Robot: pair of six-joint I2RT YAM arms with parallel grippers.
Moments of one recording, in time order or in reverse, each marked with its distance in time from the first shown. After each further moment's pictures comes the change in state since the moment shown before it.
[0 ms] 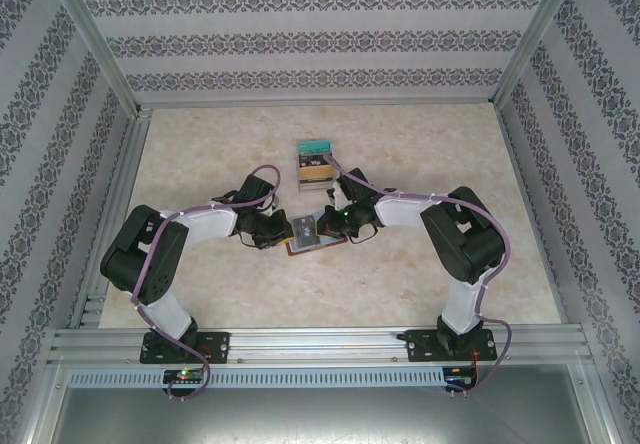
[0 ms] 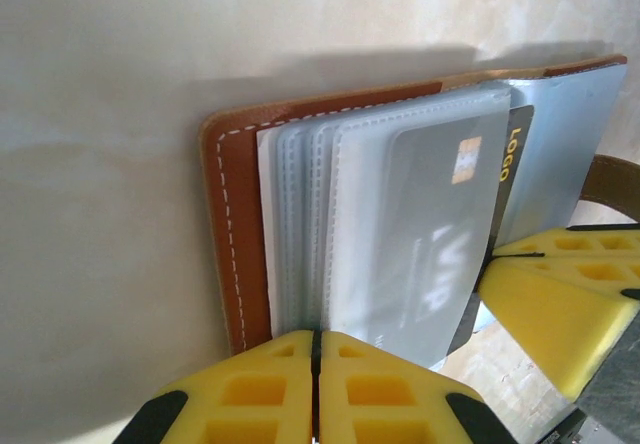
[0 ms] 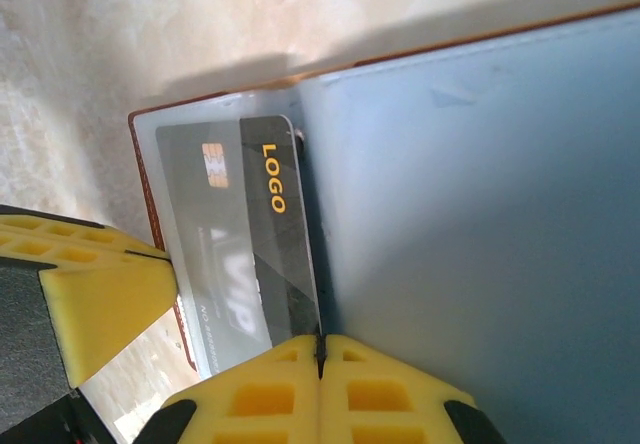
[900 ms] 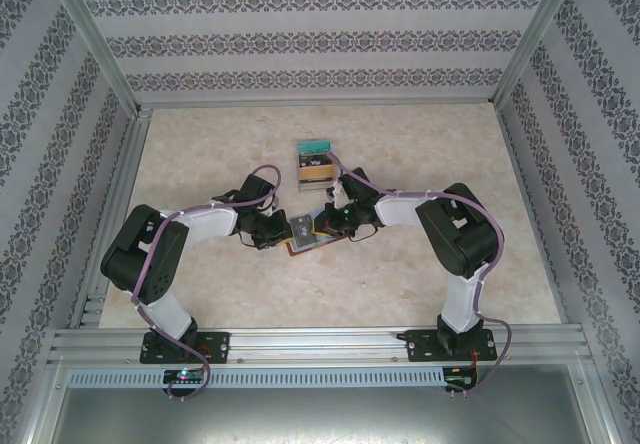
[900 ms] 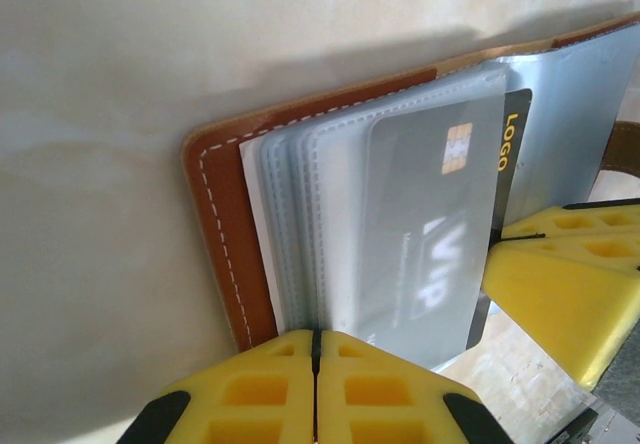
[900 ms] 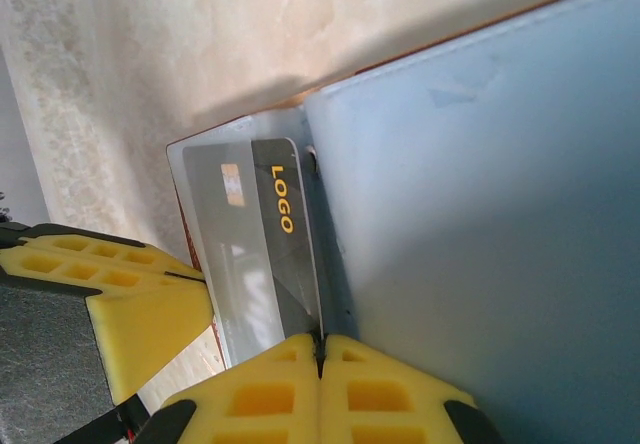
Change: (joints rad) left arm 0.000 0.003 0.011 -0.024 -0.004 0.017; right arm -0.024 0.045 -0.012 0.112 -0.097 0.048
